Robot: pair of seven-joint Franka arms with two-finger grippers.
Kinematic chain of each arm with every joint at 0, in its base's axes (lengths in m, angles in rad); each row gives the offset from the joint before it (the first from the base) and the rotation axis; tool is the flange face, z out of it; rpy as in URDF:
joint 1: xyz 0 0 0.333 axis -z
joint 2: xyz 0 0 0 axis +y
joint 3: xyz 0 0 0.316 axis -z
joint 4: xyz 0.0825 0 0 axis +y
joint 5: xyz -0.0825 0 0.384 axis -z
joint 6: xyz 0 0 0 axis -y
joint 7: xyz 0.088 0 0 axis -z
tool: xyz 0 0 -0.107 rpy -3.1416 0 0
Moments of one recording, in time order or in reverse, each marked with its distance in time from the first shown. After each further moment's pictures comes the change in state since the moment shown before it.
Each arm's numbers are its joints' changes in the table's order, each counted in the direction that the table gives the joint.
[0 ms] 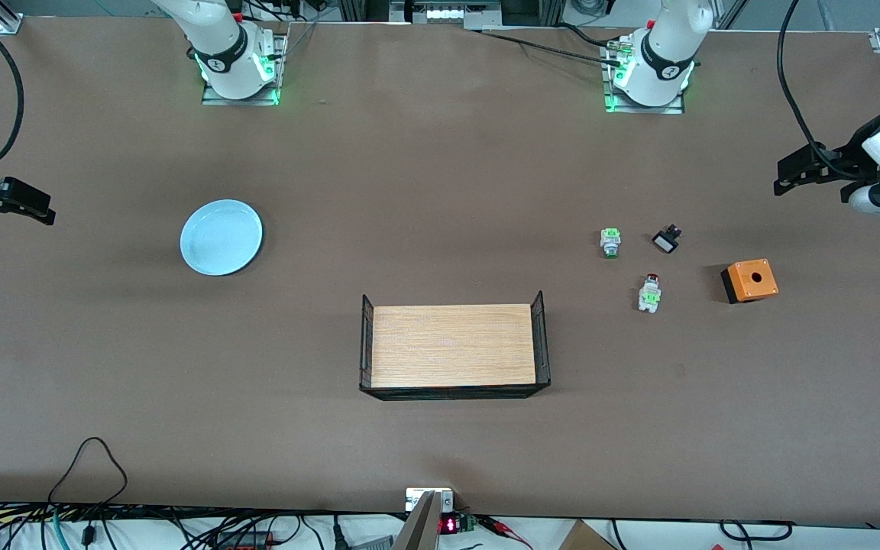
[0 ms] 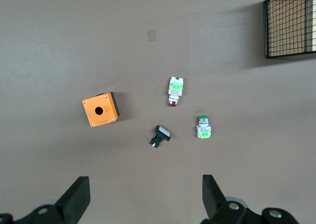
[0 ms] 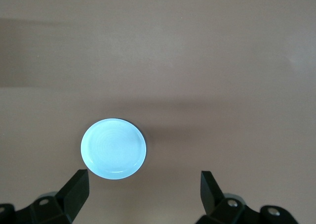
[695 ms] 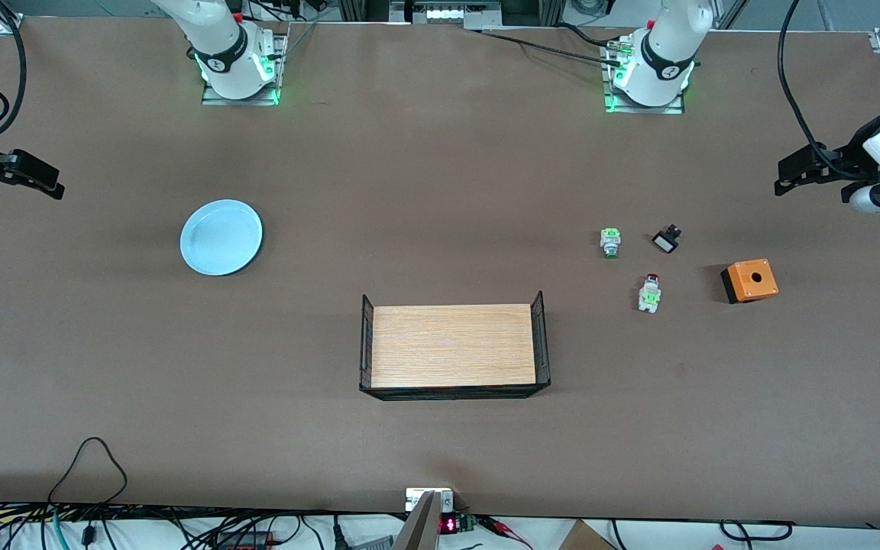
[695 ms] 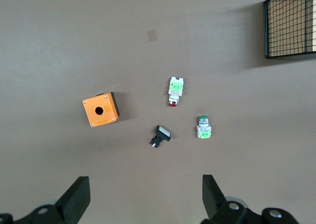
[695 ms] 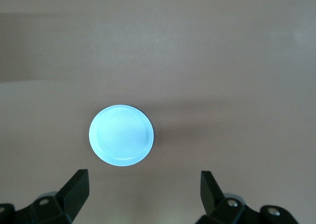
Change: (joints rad) left arm 0.000 0.000 0.000 0.000 0.000 0.000 0.000; right arm -0.013 -0.112 0.001 0.109 0.000 -0.017 0.085
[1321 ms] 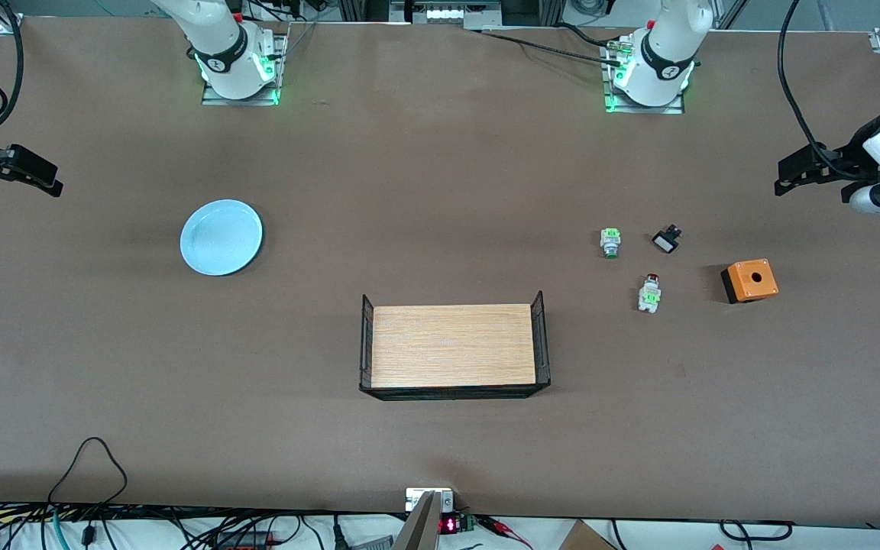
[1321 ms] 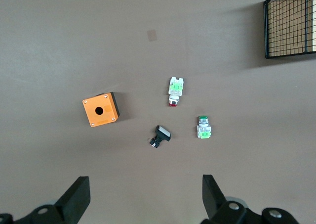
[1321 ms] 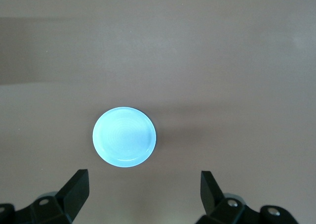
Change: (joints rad) left arm 0.000 0.000 0.000 0.000 0.000 0.000 0.000; right arm -0.011 -0.002 -0.001 -0.016 0.000 -0.006 0.002
